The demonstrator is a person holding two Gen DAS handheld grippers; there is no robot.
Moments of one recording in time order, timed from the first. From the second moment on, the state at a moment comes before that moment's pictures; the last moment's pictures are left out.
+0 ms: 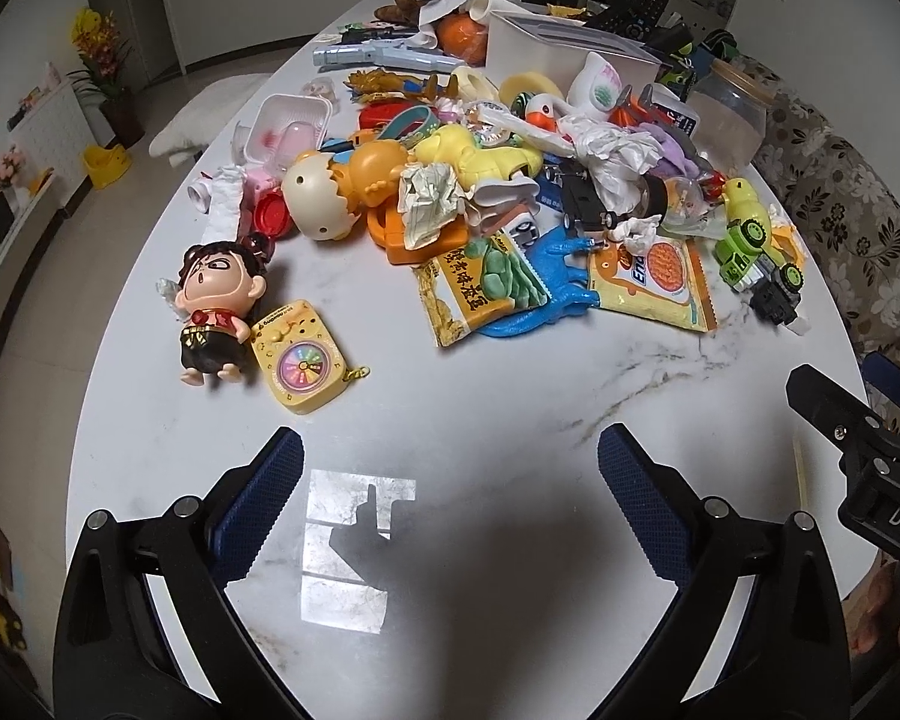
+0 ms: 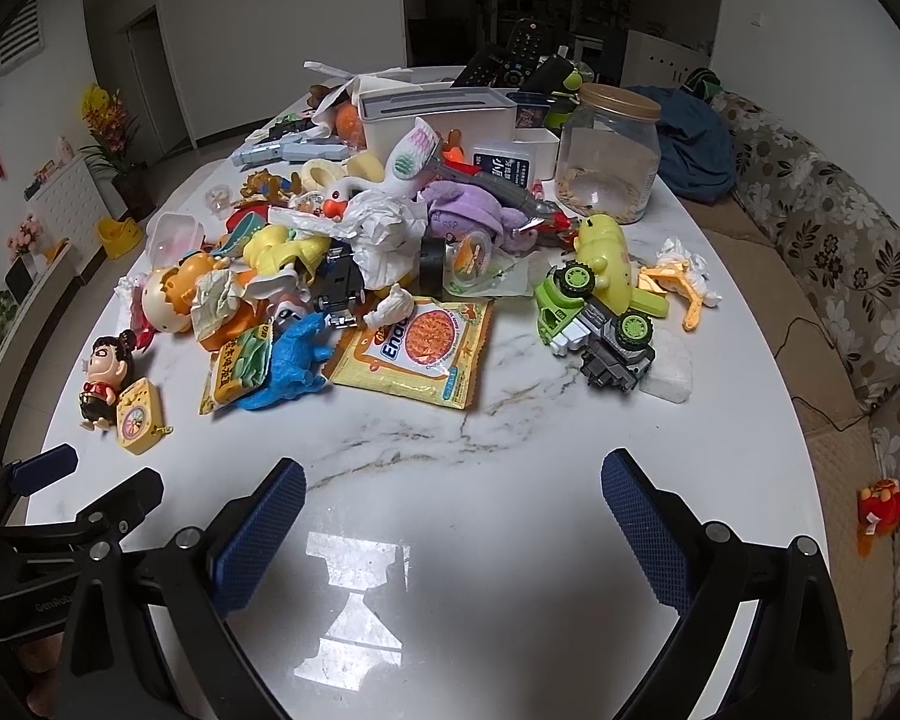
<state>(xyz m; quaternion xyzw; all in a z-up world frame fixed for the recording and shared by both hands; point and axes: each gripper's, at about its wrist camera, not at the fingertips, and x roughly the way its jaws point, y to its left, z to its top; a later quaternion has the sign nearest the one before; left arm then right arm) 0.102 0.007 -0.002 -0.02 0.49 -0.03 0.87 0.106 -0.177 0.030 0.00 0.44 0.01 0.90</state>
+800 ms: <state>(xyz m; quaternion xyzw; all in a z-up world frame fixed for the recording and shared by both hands) 0.100 0.013 -0.004 -0.02 0.49 -0.02 0.87 0.098 -0.173 0.031 0.00 0.44 0.01 0.90</state>
